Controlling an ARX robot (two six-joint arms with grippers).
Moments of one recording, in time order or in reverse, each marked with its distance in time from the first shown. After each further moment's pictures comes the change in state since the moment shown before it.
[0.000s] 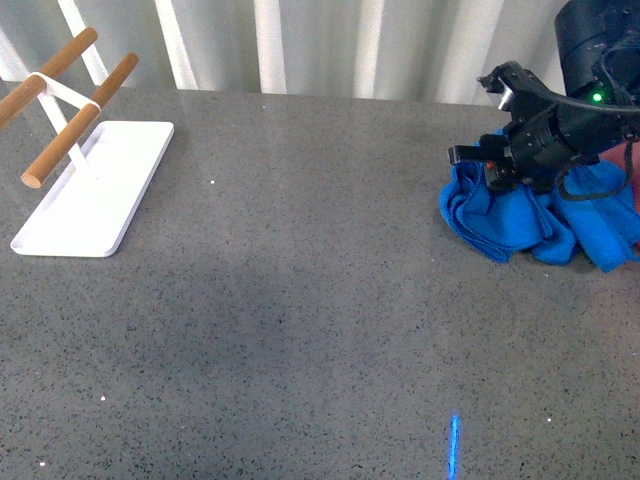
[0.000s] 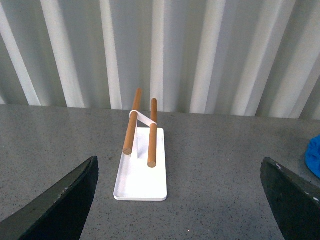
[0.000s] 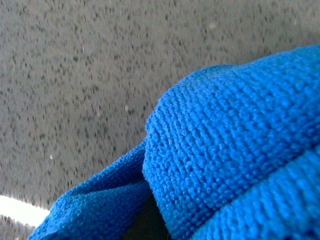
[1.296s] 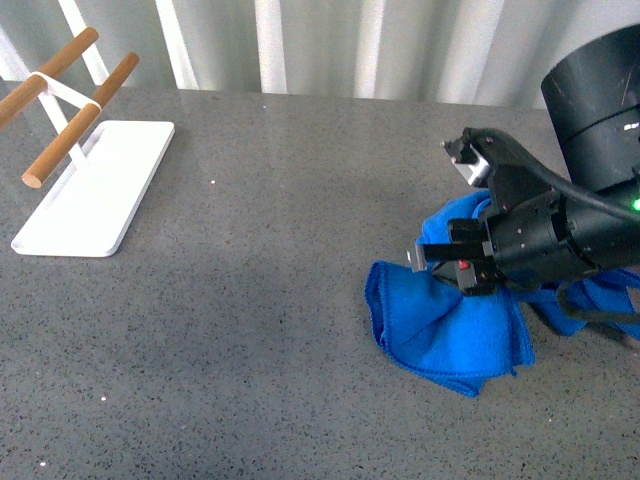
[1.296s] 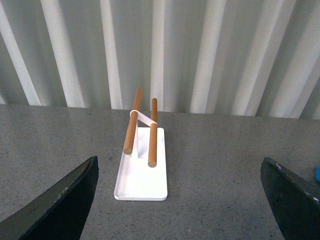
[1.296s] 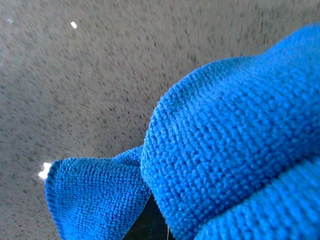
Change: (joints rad) left arm 0.000 0.000 0.000 0.000 0.000 0.000; right arm 0.158 -0.361 -0.655 0.248 -0.040 0.115
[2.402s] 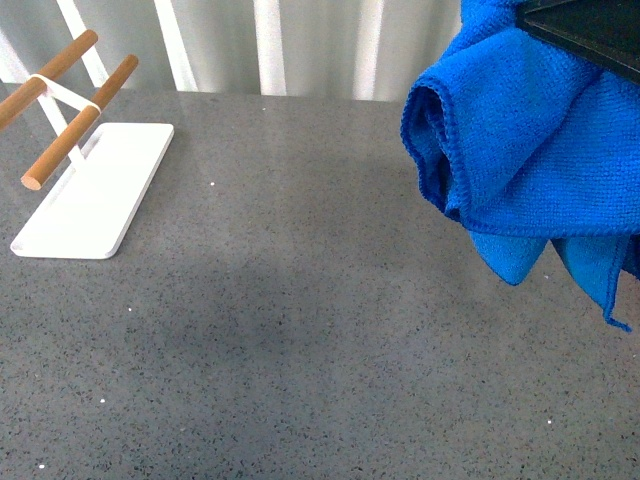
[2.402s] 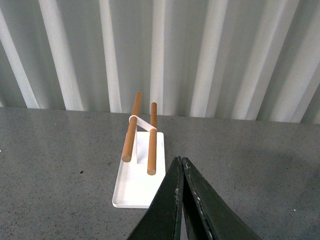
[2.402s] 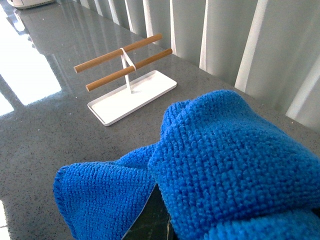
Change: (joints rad) left arm 0.000 0.188 0.000 0.195 0.000 -0.002; right arm -0.111 -0.668 -0.307 0.325 -0.462 -0.294
